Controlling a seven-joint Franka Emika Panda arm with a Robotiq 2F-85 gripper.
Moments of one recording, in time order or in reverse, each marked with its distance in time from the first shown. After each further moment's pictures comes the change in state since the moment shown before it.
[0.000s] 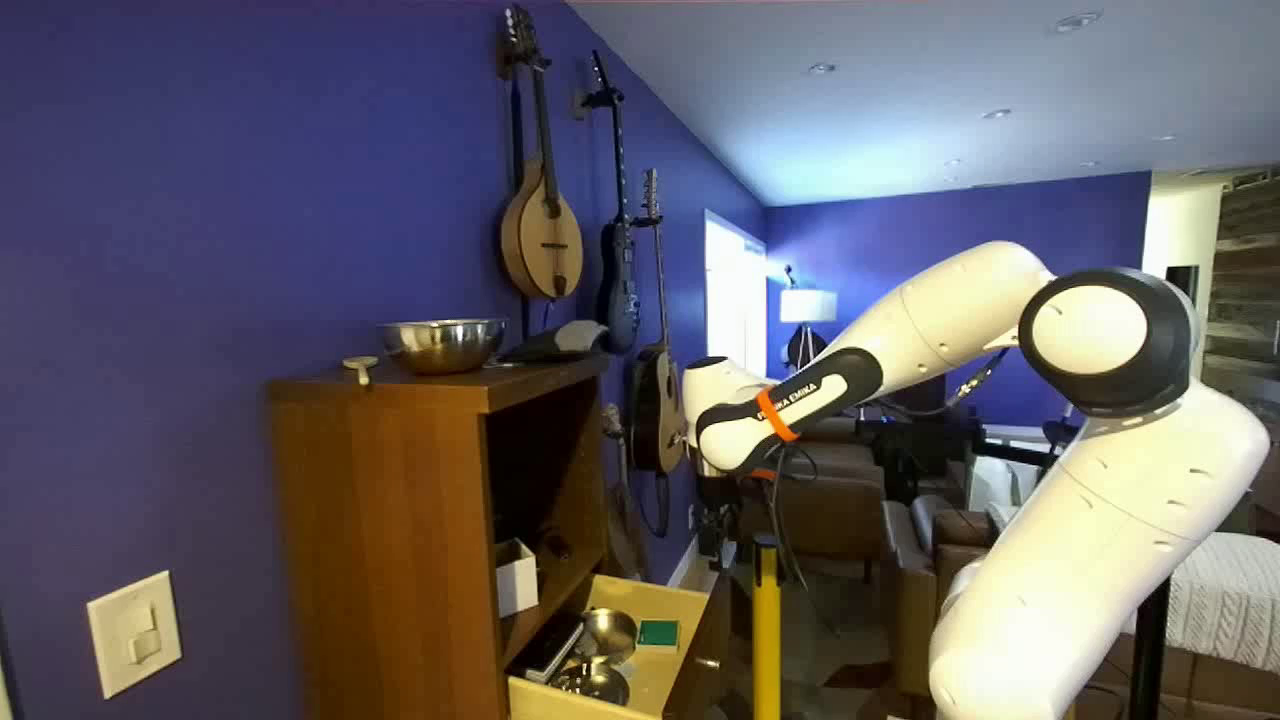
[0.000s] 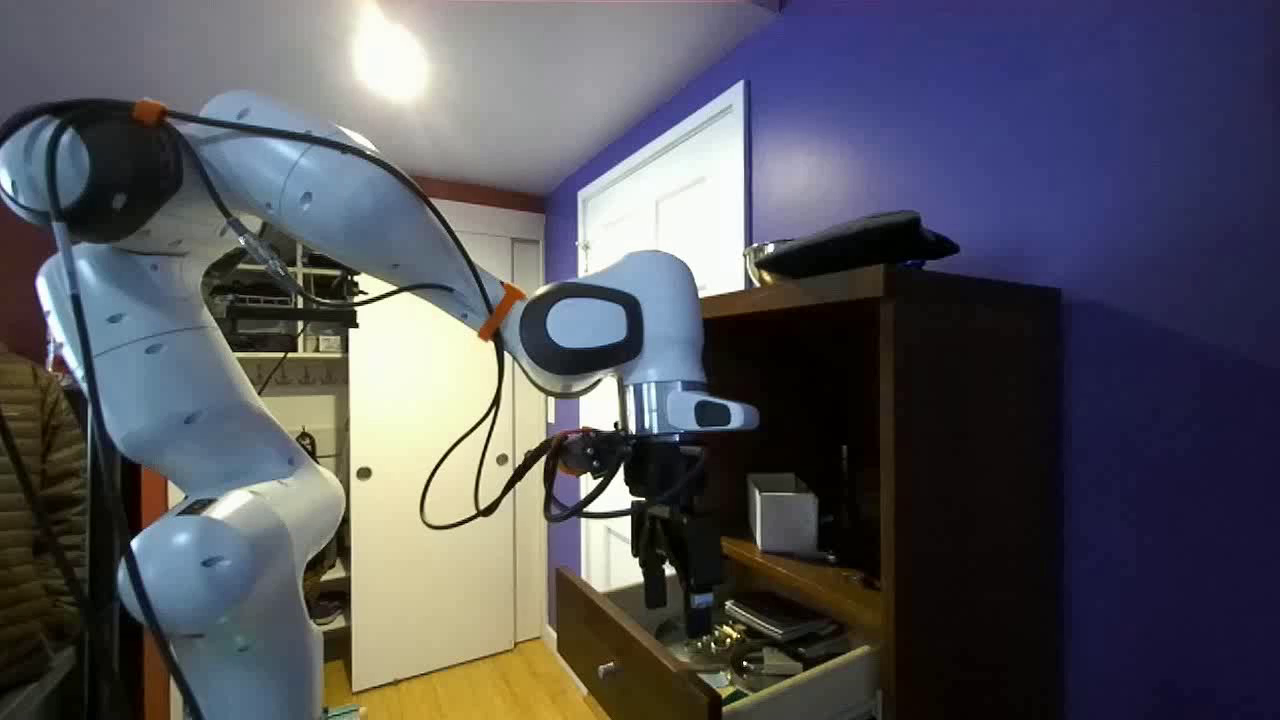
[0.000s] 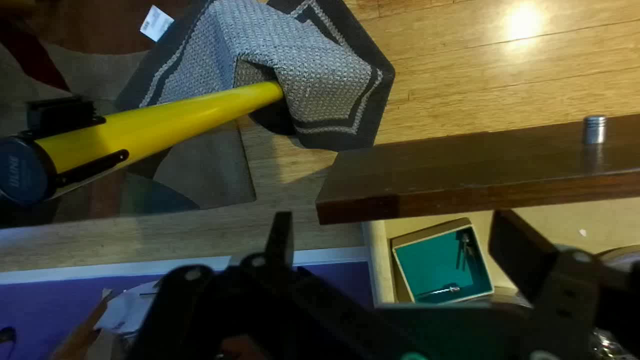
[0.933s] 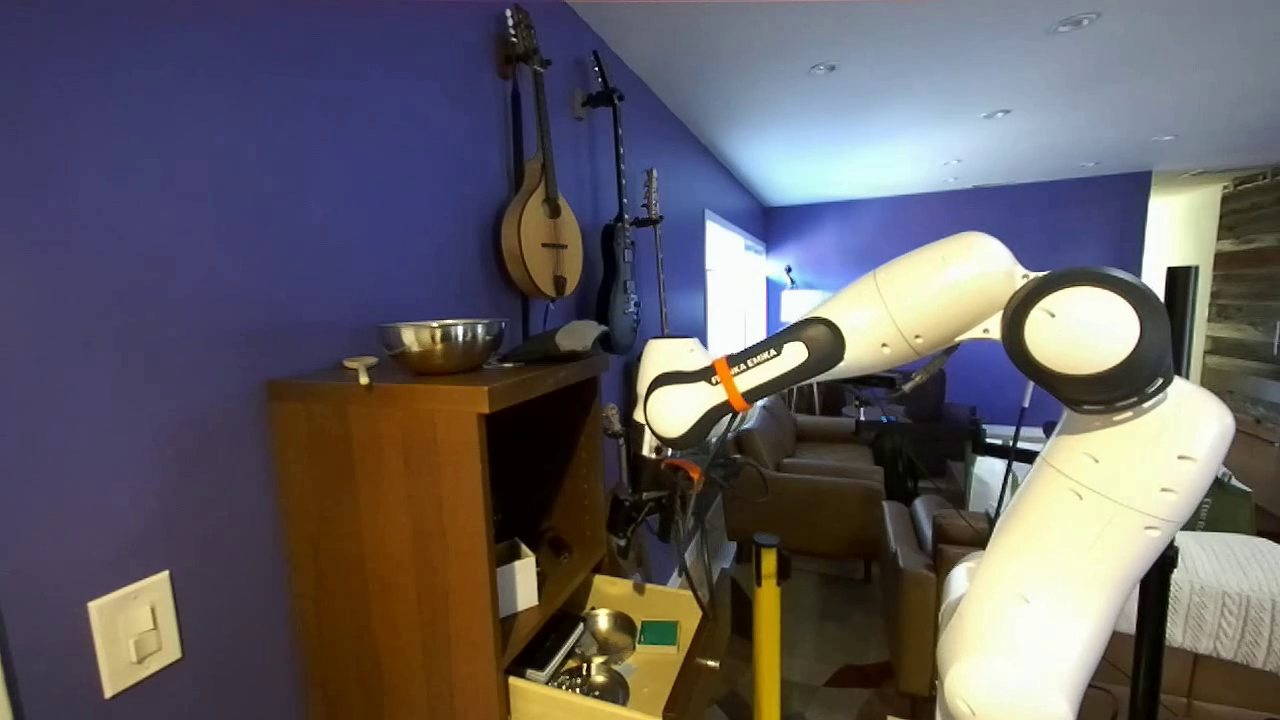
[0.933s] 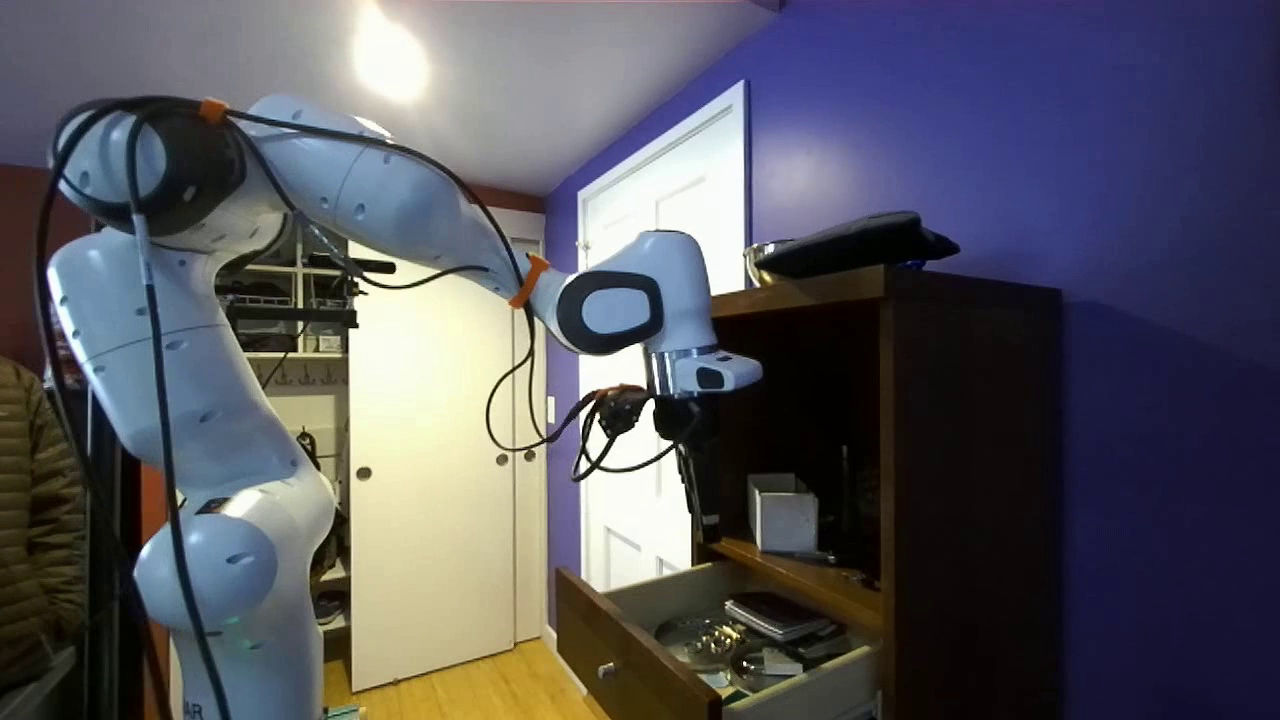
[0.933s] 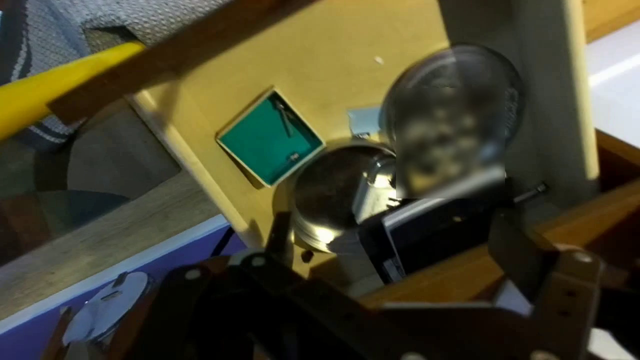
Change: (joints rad) arm 0.120 0.068 0.093 0.133 0.323 0.067 0.327
